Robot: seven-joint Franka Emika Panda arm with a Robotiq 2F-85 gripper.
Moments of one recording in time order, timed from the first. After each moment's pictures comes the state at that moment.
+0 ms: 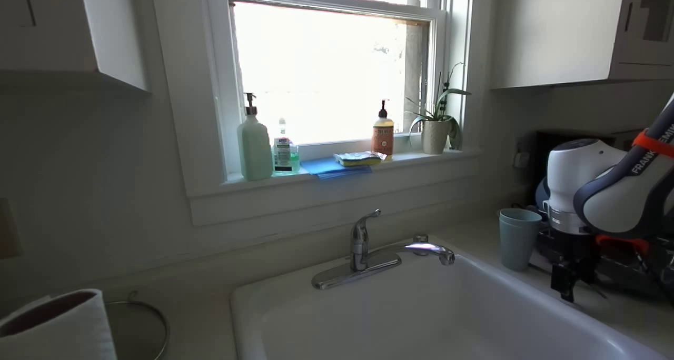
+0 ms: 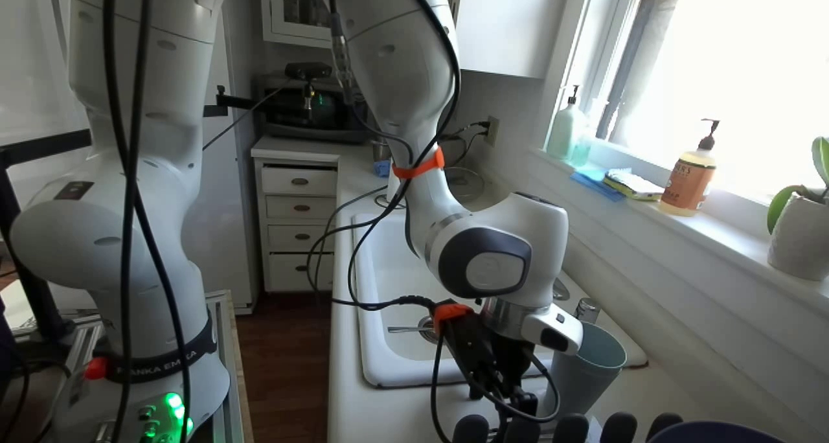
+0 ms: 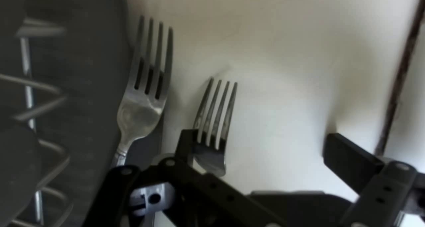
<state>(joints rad) -0.22 0.25 -0.31 -2.45 -0.31 2.66 0.03</state>
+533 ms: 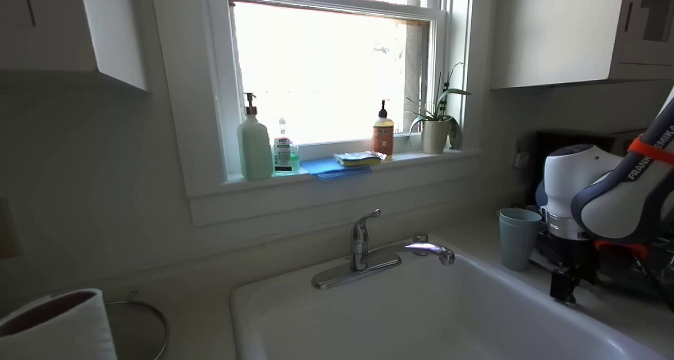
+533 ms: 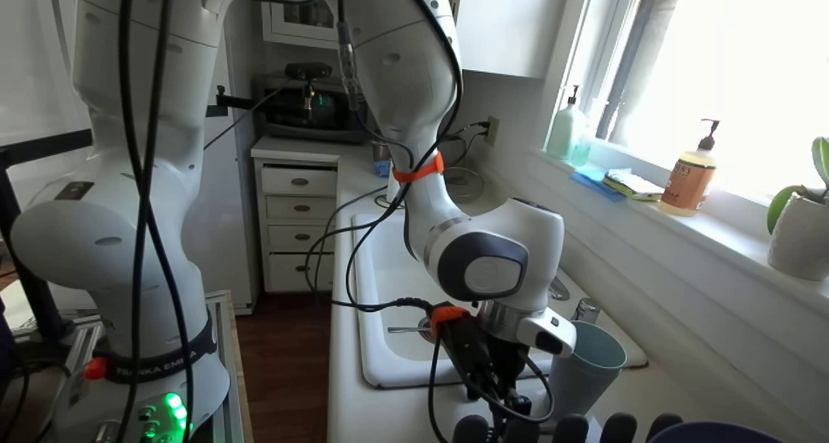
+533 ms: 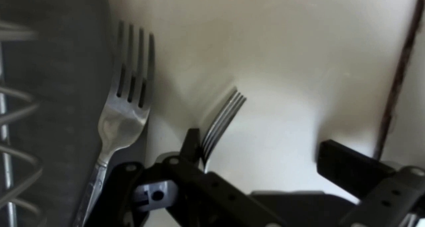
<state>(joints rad) -0.22 0.27 -0.30 -2.44 -0.30 2.66 0.03</state>
